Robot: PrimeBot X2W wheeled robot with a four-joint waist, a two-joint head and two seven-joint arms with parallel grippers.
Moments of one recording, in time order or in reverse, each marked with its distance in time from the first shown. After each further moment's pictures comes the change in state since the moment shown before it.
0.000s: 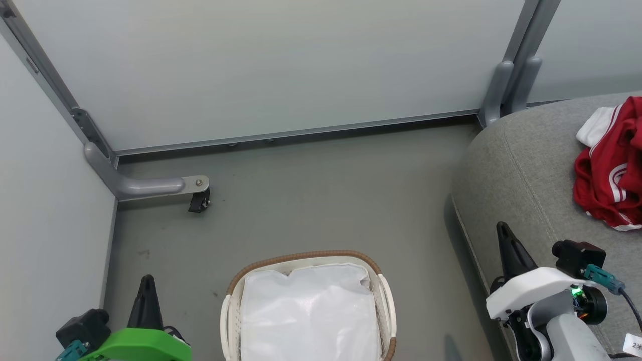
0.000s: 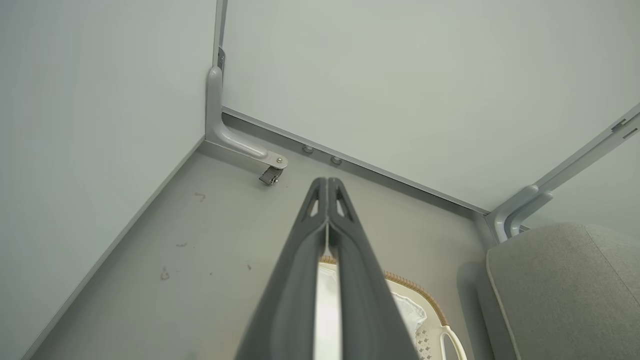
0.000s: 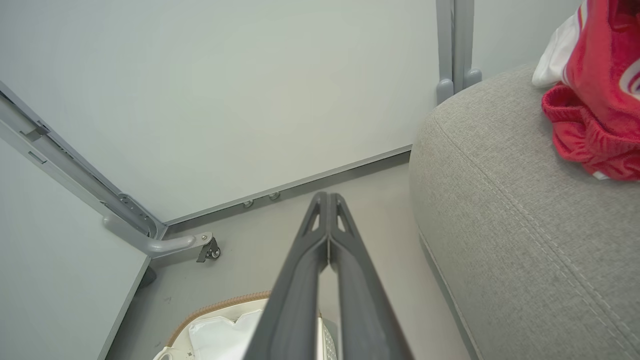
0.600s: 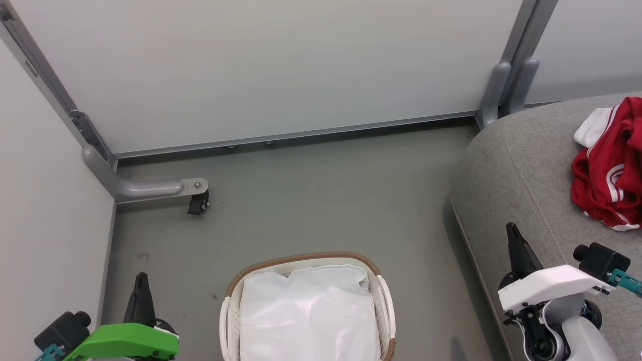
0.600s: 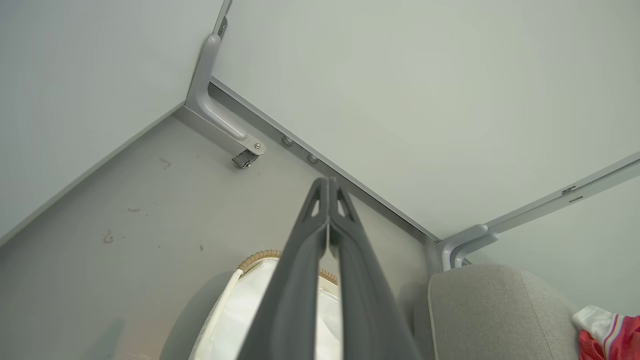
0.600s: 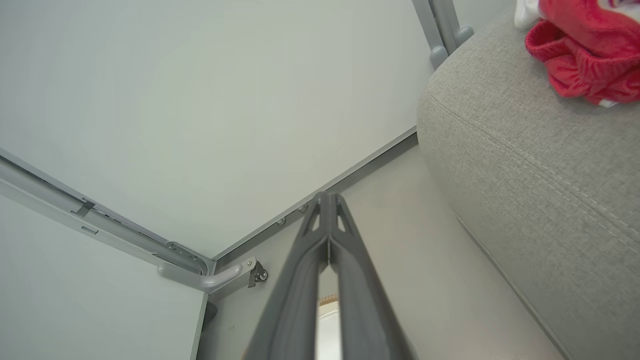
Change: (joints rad) left arm -0.004 0.000 0.019 -0.034 -0.262 -0.003 0.071; right arm 0.019 0.000 -0.021 -0.045 0.289 0.000 0.070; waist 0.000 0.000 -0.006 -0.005
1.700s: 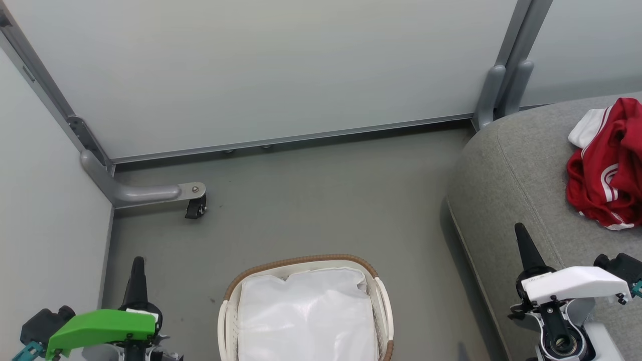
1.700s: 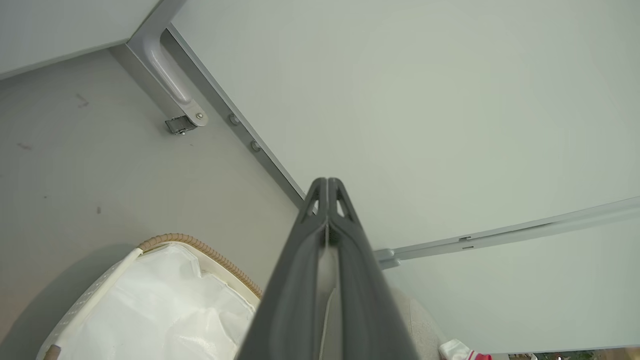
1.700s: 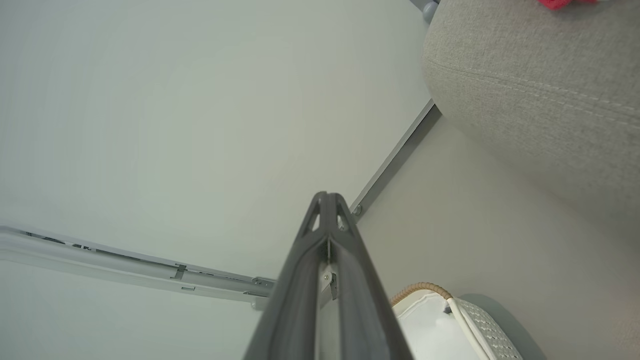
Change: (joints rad) left arm -0.032 0.001 0.025 -0.049 -0.378 -0.005 0.104; right arm 0.024 0.000 -0.035 -0.061 0.411 0.000 0.105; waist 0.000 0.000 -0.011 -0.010
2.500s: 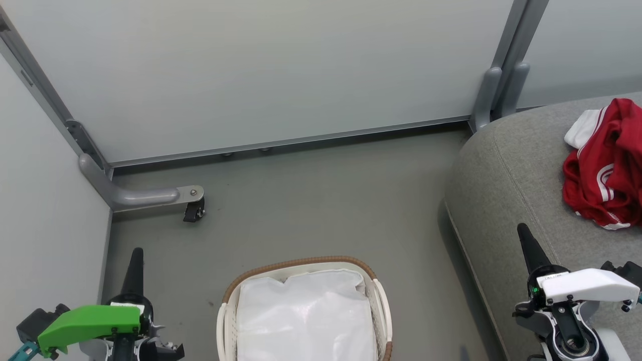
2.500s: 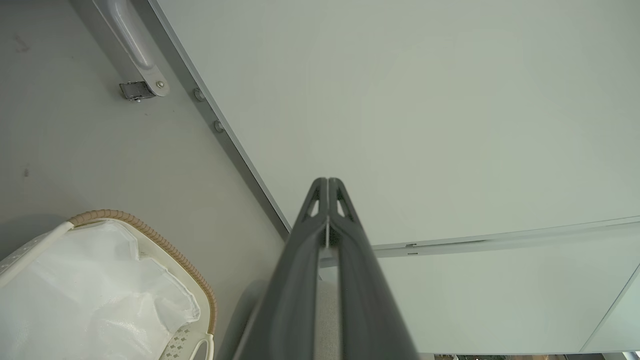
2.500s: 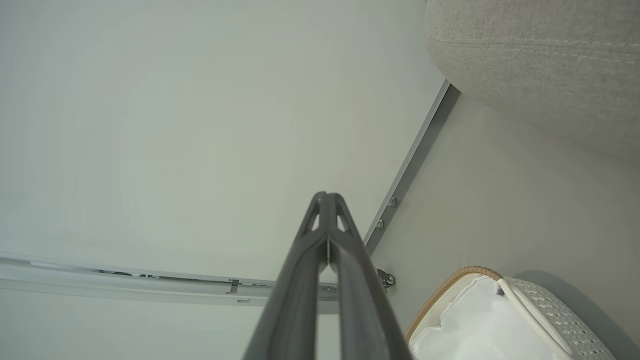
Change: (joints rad) left arm -0.014 0.001 0.014 -0.025 -0.212 -0.004 0.059; right arm 0.017 0.000 -0.018 -0.034 0.228 0.000 0.057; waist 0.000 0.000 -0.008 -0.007
